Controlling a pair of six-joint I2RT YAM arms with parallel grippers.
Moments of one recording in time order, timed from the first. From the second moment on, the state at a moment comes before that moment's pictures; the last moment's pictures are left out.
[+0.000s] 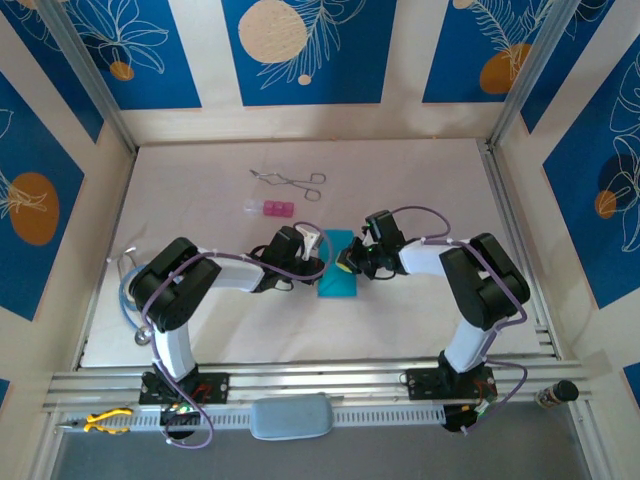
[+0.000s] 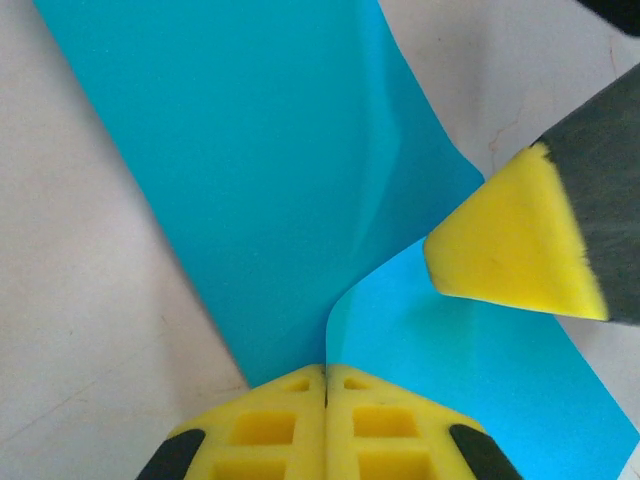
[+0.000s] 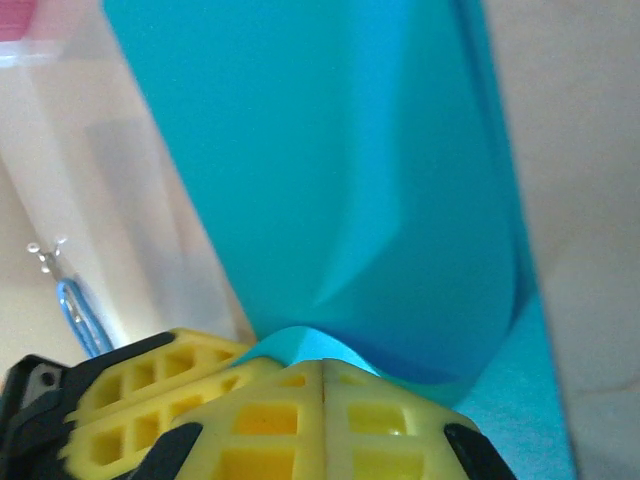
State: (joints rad) left arm -0.71 1.84 0.81 0.27 0.27 -0.39; right arm 0.46 1.73 0.76 0.03 -0.49 1.04
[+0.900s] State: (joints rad) left arm -0.71 1.84 0.82 0.26 0.27 -0.39; right arm 0.38 1.73 0.75 0.01 -0.47 1.01
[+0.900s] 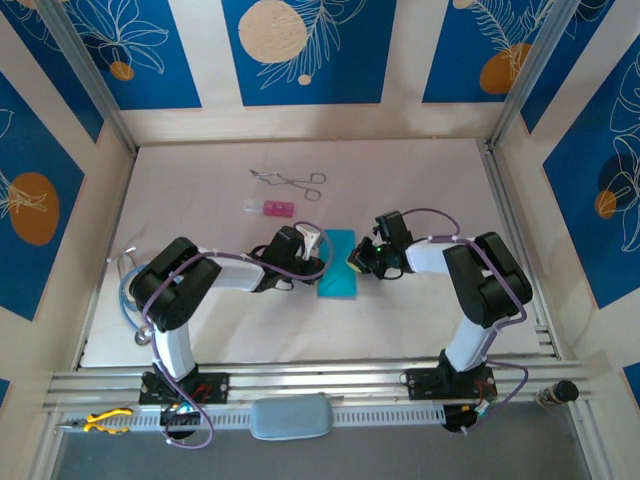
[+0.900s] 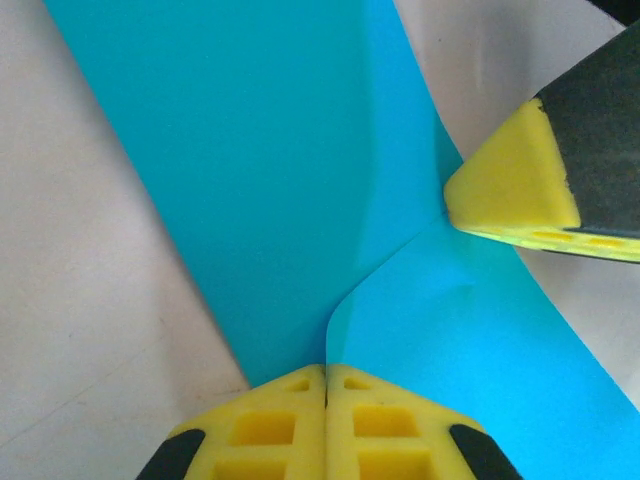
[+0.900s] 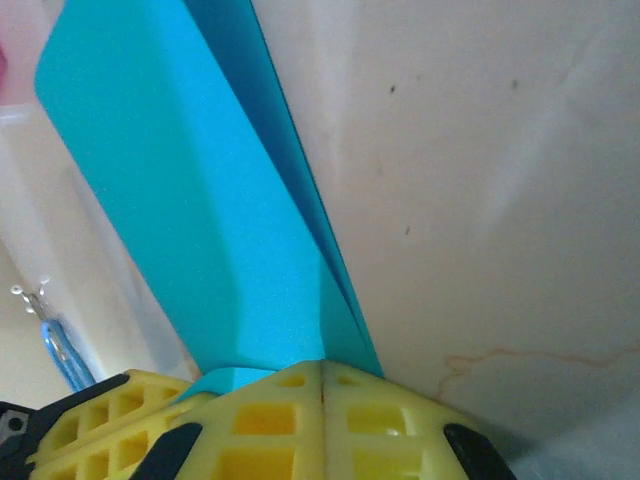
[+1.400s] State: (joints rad) left arm -0.71 1.84 0.82 0.26 0.27 -0.39; right arm 0.33 1.62 0.75 -0.03 -0.50 1.01
